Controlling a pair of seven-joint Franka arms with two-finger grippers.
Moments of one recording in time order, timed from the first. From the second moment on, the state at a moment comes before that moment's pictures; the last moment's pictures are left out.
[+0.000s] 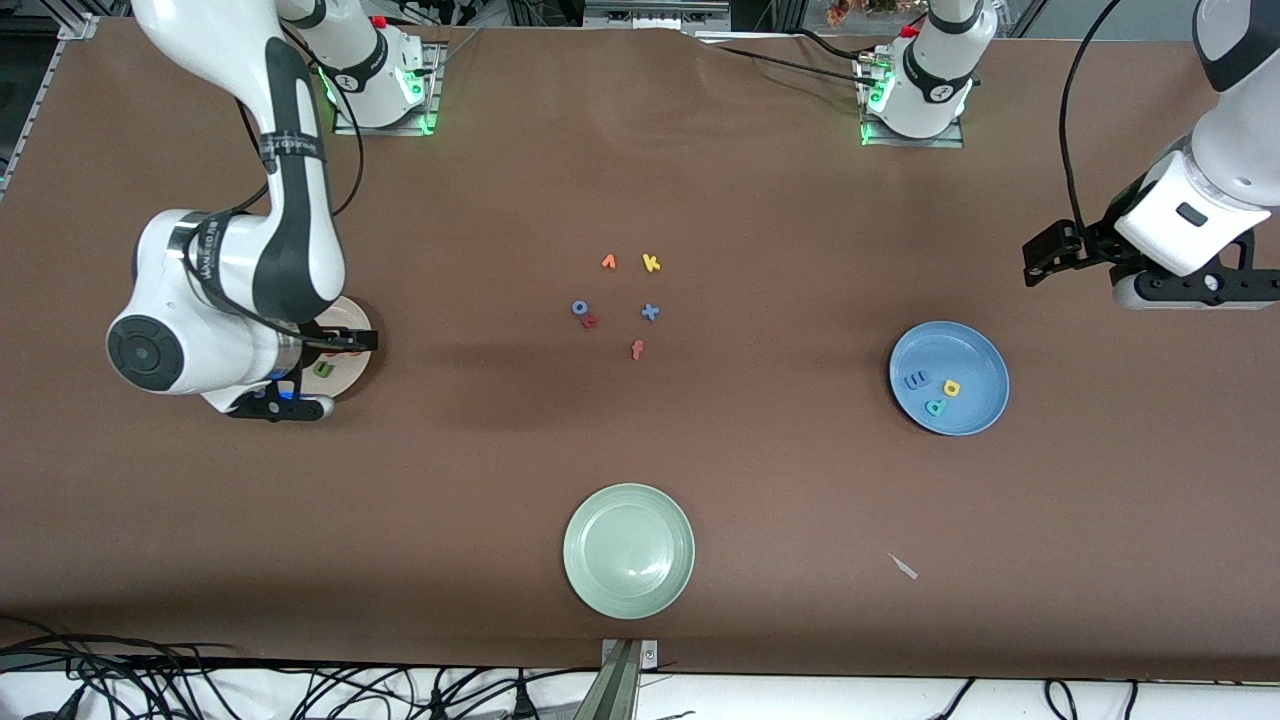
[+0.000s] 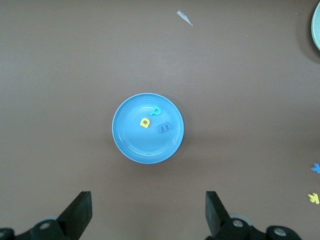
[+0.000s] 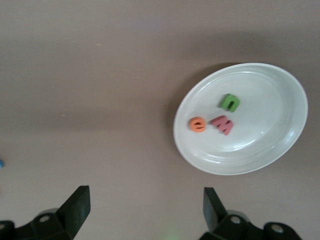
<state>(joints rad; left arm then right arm) -0.05 0.04 -0.04 -1.63 0.01 1.64 -0.11 0.76 0.57 -0.73 -1.59 0.39 1.62 -0.02</state>
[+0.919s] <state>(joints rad) -0.06 0.04 -0.04 -1.63 0.01 1.63 -0.11 0.50 0.42 -0.37 -1.50 0.18 1.61 0.02</state>
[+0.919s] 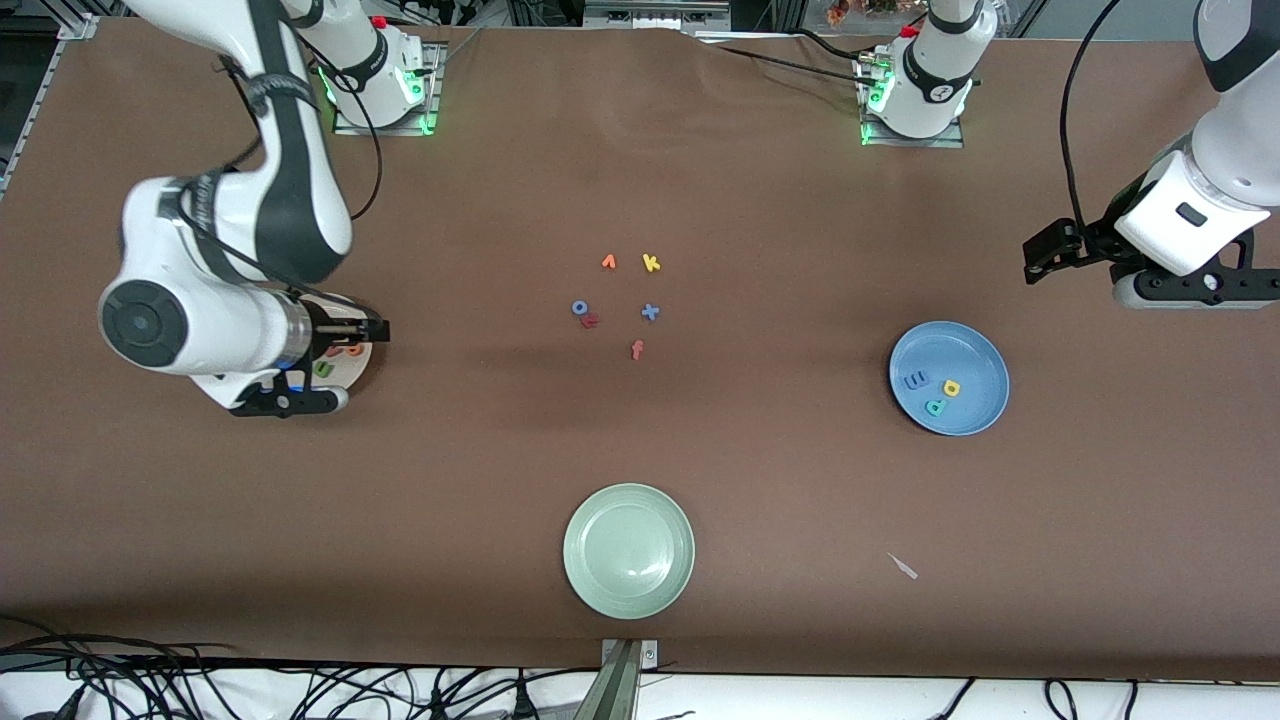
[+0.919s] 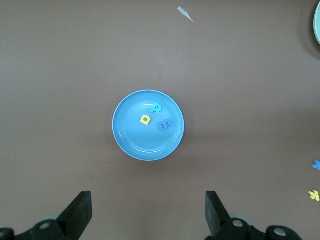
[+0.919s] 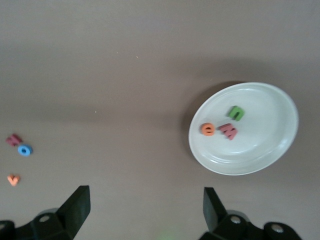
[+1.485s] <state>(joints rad) -0.06 0.04 -0.03 -1.63 0.01 1.63 -0.11 0.25 0.11 -0.19 -1.50 0.07 1.44 0.02</state>
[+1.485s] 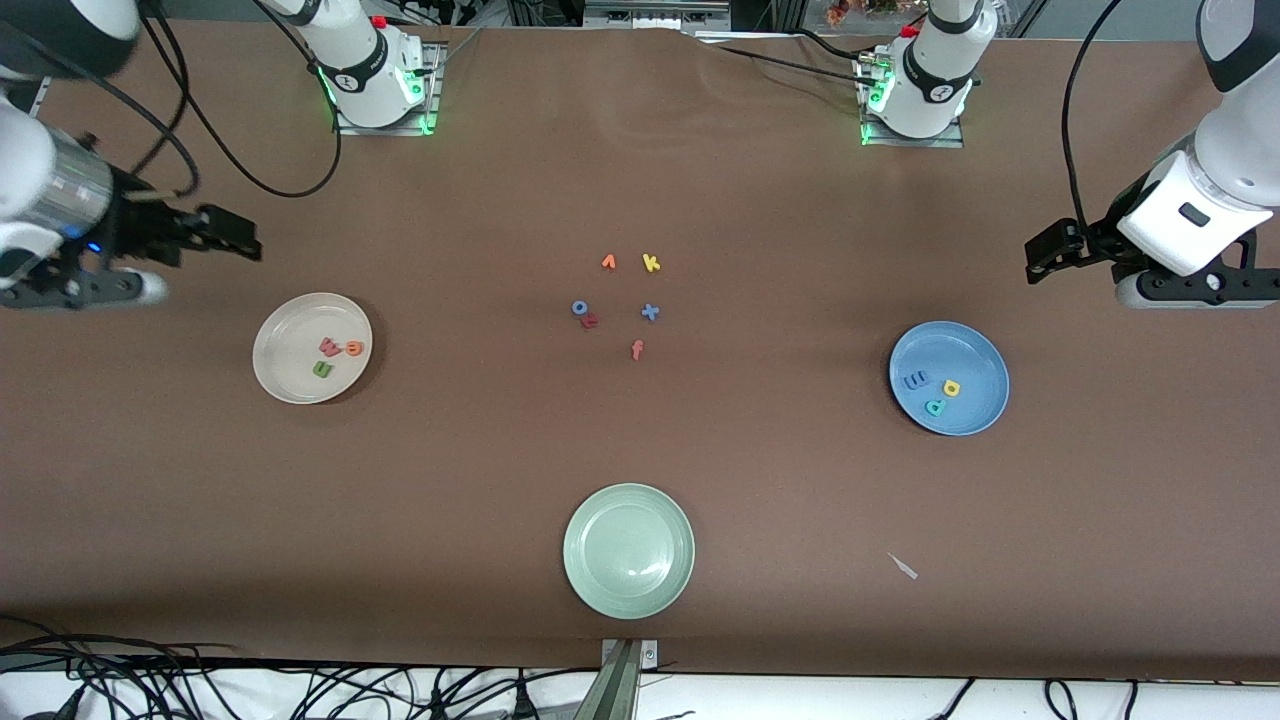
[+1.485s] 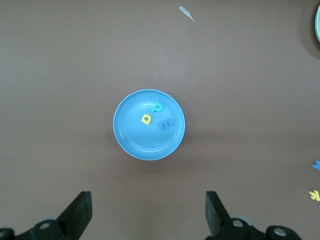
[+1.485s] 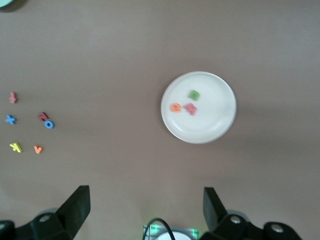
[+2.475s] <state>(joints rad) -0.06 0.04 -0.03 -1.63 0.01 1.62 -0.11 0.22 0.12 -0.18 -1.56 0.03 1.56 0.03</state>
